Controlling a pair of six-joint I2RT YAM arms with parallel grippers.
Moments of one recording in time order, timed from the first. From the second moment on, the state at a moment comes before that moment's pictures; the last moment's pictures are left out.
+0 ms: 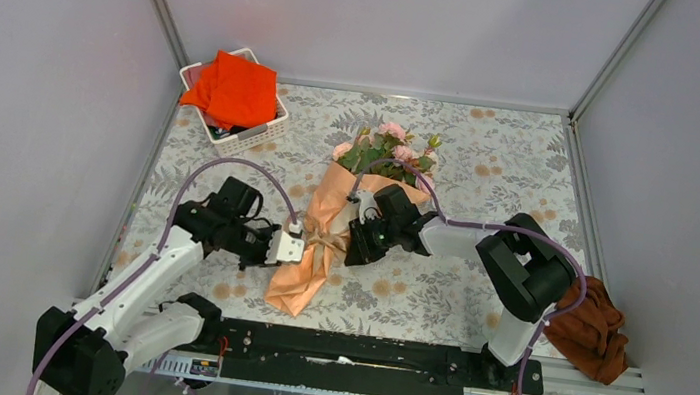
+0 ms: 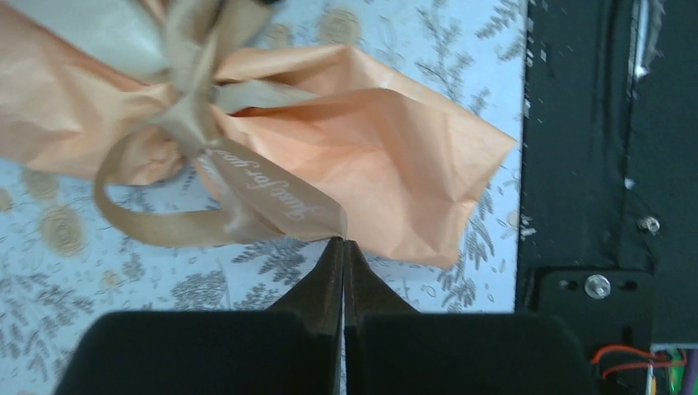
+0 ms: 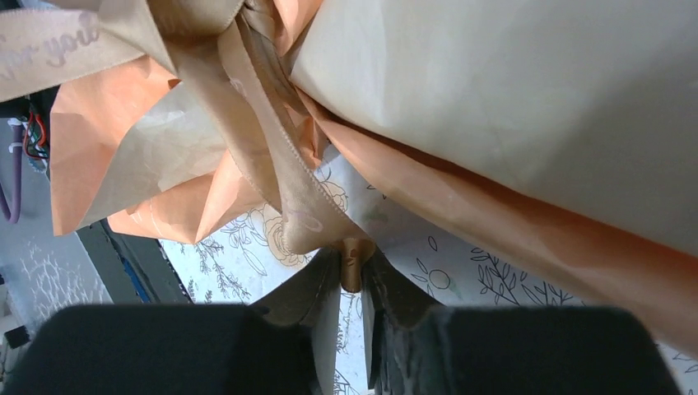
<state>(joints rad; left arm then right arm) -0.37 0.95 0.72 -0.92 0.66 1.10 0.76 1.80 0.89 -0.01 -0.54 0.25</state>
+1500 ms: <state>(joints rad) -0.37 1.12 0.59 -0.57 0.65 1.53 0.76 1.80 0.89 -0.02 -0.54 0.24</state>
